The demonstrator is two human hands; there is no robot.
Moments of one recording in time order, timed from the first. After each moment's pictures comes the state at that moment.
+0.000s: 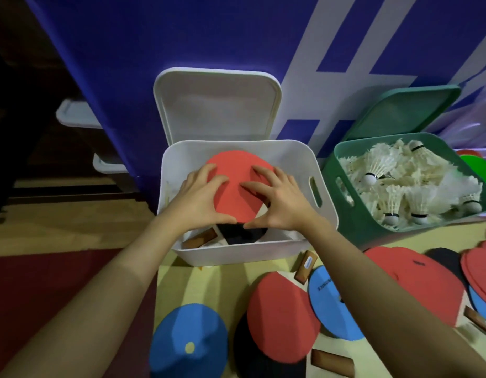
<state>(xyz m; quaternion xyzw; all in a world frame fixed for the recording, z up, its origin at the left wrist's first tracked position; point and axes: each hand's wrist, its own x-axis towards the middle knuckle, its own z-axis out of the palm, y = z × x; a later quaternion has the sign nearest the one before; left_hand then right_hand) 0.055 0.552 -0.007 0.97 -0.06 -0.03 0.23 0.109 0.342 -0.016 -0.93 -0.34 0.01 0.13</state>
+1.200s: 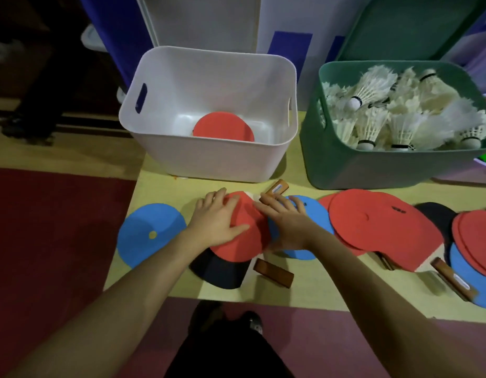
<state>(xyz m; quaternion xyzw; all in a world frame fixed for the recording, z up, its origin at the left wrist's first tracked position) -0.094 0.368 -0.095 0.98 0.05 -0.18 0.10 -0.012 0.174 -0.123 -0.88 -0.43 0.20 0.04</state>
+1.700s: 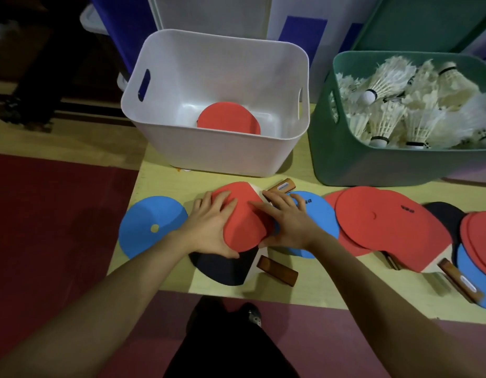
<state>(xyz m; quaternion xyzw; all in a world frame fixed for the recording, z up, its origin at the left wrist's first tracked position) -0.112 0.391 -0.118 0.97 -0.03 -0.22 0.10 -0.019 0.183 -0.129 -0.87 -0.43 0.20 0.11</state>
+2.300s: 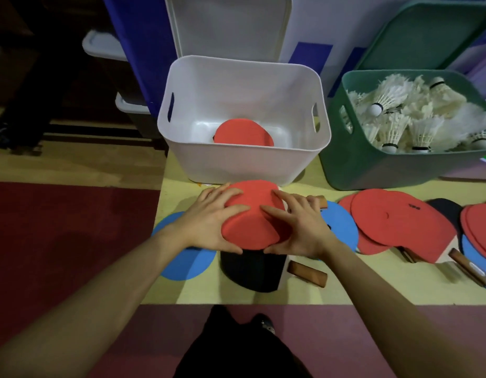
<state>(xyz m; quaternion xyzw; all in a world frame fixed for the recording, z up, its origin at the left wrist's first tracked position) -0.117 0.471 -0.079 0.97 -0.16 -0.09 0.16 -0.055 0.227 -0.092 -0.91 -0.38 0.08 0.12</state>
